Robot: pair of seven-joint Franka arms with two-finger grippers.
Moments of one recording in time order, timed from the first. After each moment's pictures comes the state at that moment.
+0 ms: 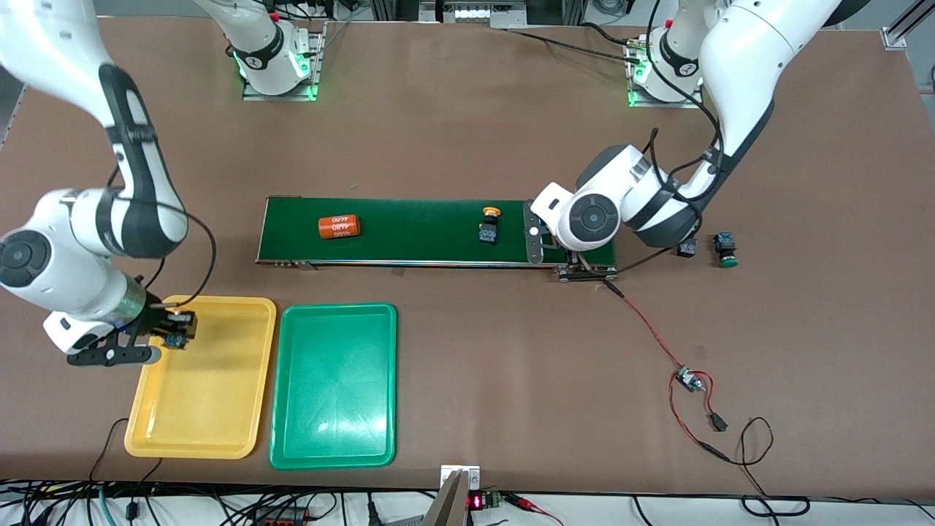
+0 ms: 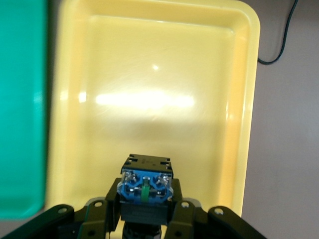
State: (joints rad) left arm 0.04 0.64 -0.67 -1.74 0.28 1.93 0.76; right arm -0.08 0.64 0.05 -1.55 -0.10 2.32 -0.04
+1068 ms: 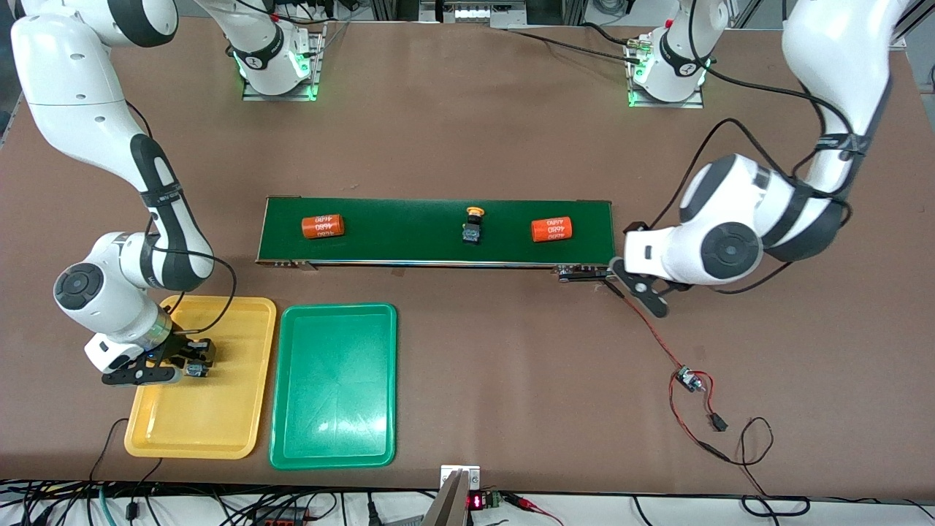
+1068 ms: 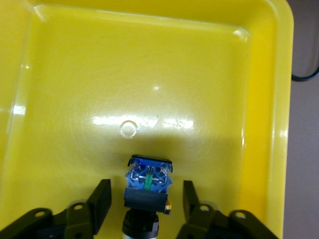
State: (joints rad) left arm 0.27 0.56 -0.65 -1.59 0.30 1.70 0.26; right arm -0.11 0.82 0.06 -1.50 -0.11 2.56 -0.08
